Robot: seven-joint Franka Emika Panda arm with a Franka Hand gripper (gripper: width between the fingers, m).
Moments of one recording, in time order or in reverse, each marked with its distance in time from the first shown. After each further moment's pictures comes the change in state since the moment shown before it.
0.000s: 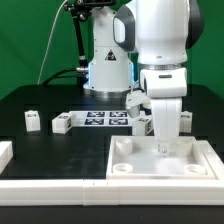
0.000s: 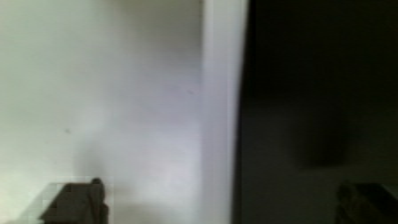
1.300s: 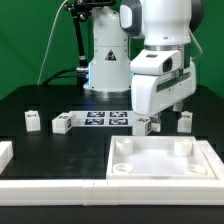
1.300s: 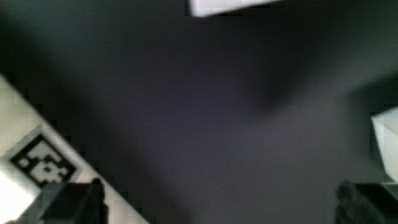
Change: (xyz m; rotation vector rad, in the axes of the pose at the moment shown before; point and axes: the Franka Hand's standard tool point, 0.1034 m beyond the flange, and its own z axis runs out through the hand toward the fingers) arm 0.024 -0.049 -0.024 -0.021 0.016 0.738
